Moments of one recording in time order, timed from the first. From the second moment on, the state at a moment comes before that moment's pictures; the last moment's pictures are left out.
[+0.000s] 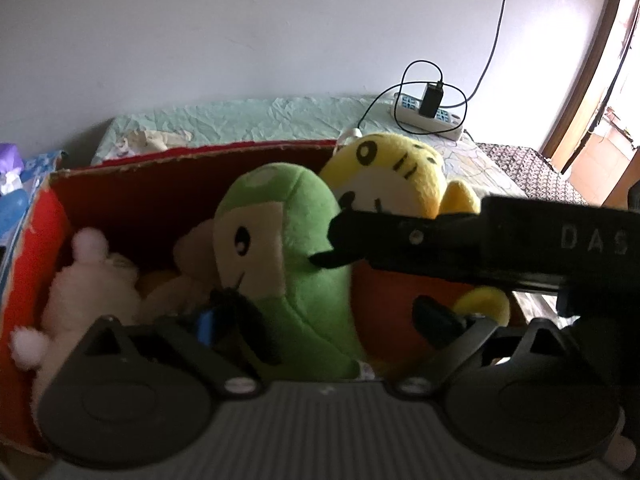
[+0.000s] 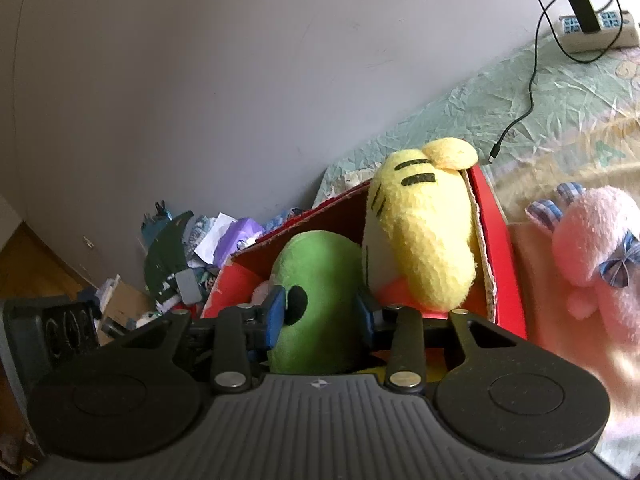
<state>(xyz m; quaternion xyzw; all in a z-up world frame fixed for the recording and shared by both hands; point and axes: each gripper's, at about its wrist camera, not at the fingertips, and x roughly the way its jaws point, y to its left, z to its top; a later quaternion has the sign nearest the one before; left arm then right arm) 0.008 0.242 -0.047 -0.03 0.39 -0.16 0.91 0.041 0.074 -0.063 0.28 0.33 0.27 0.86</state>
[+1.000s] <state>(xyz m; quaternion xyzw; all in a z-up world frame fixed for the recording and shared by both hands) 0.017 0.249 -0.055 -0.08 0.43 -0.16 0.88 0.037 0.081 -0.064 0.25 0.33 0.27 0.87</state>
